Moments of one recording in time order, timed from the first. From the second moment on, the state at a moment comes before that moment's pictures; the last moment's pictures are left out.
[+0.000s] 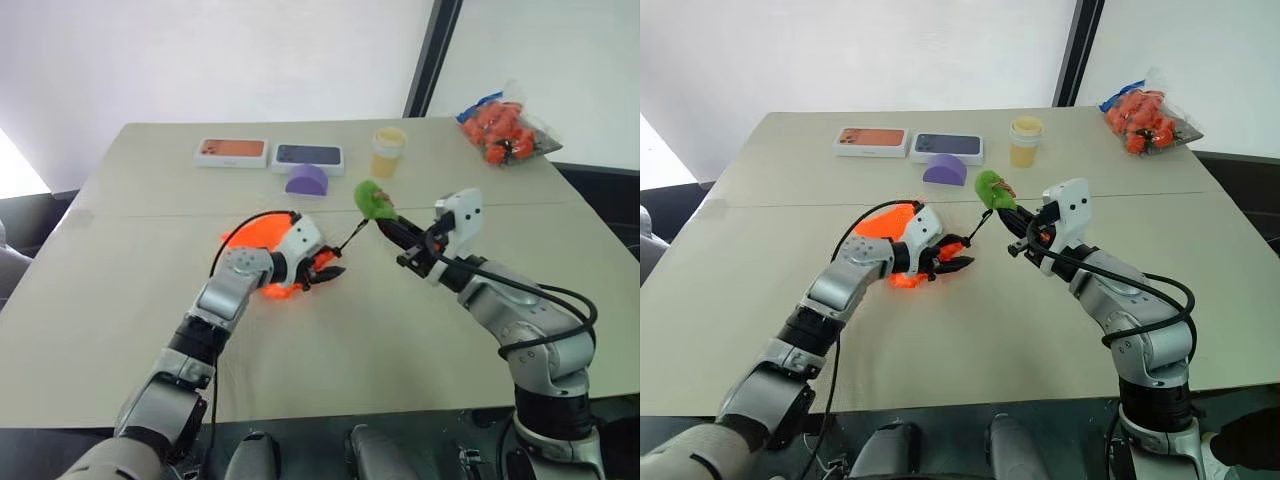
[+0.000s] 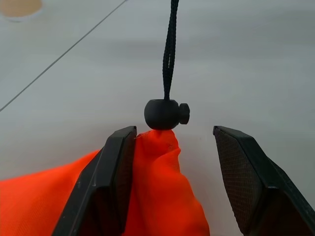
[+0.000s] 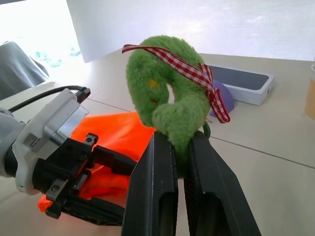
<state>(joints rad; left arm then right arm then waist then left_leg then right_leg) -0.65 0.28 -0.28 0.26 -0.09 0.37 -0.80 -0.34 -0.38 -0.12 -0.47 0.57 0.77 0.39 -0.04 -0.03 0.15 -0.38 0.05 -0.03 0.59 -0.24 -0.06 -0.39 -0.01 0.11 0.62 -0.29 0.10</state>
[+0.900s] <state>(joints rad) -0.64 0.34 -0.24 0.22 -0.12 0.43 -0.83 -0.36 -0.38 -0.12 -0.41 0.52 0.75 0.33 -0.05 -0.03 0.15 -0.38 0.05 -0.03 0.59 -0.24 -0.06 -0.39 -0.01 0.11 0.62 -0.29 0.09</state>
